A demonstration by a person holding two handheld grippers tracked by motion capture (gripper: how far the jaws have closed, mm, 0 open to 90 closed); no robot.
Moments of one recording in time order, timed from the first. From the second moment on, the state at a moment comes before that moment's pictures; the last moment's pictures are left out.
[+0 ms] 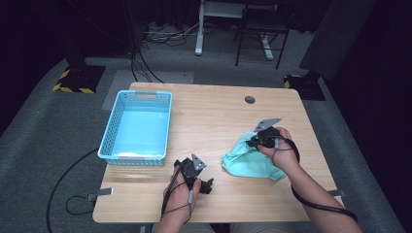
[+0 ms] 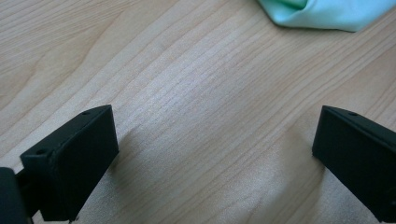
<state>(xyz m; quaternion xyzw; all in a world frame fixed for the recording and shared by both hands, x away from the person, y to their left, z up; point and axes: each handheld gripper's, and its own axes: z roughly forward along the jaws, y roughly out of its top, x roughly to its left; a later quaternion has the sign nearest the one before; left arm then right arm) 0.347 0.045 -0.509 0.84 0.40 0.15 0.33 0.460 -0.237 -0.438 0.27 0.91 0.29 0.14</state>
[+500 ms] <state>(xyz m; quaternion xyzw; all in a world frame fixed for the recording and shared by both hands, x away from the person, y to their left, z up) 0.347 0.045 -0.509 0.84 0.40 0.15 0.33 0.453 -0.234 -0.430 0.24 0.88 0.40 0.12</state>
